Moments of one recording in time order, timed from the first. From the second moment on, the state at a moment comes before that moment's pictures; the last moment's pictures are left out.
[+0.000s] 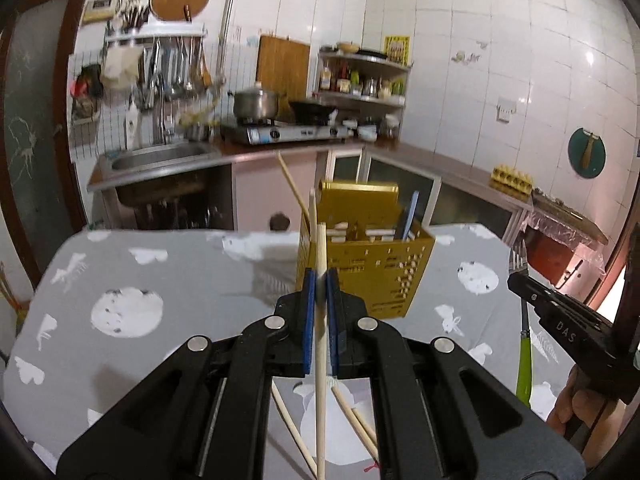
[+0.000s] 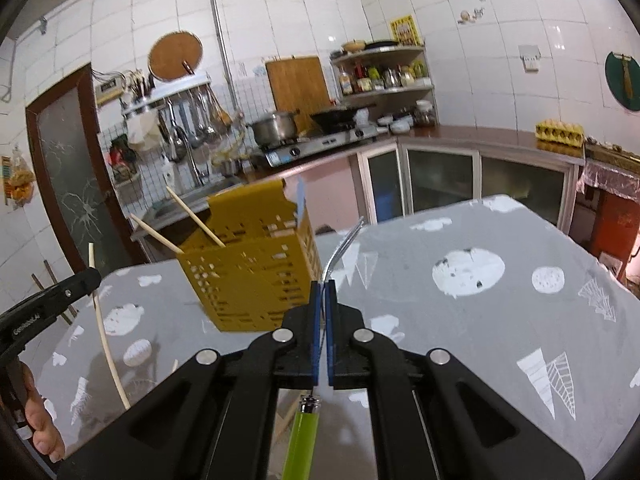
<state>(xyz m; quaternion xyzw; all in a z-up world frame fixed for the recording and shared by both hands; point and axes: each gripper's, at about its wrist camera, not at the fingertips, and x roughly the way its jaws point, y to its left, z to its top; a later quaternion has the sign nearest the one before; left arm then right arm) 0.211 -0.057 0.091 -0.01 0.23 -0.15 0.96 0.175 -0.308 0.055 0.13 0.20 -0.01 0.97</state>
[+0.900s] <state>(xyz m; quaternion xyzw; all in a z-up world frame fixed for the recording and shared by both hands) 0.250 -0.077 0.212 -0.04 0.11 -0.17 0.98 0.232 -0.310 0.147 0.10 0.03 0.00 0.99</state>
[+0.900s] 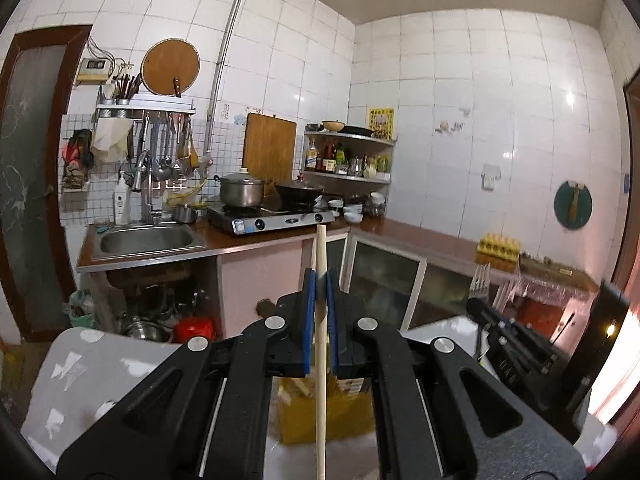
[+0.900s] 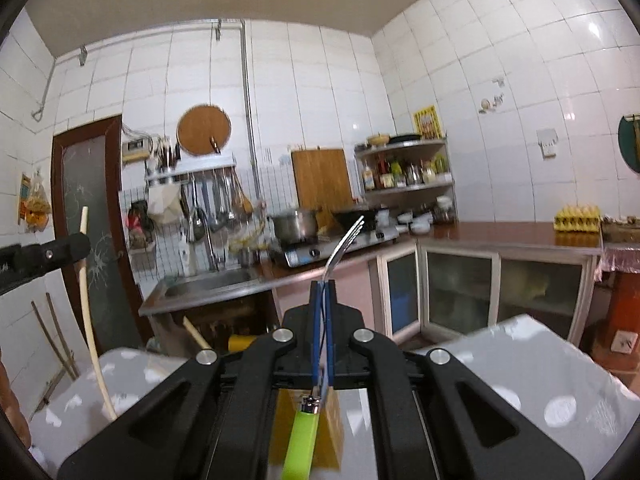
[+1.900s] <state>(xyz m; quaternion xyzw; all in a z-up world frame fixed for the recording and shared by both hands) 0.375 -0.101 0.148 -0.03 0.08 -0.11 0.99 0.356 -0.274 0.101 0.03 0.02 -0.01 1.00</state>
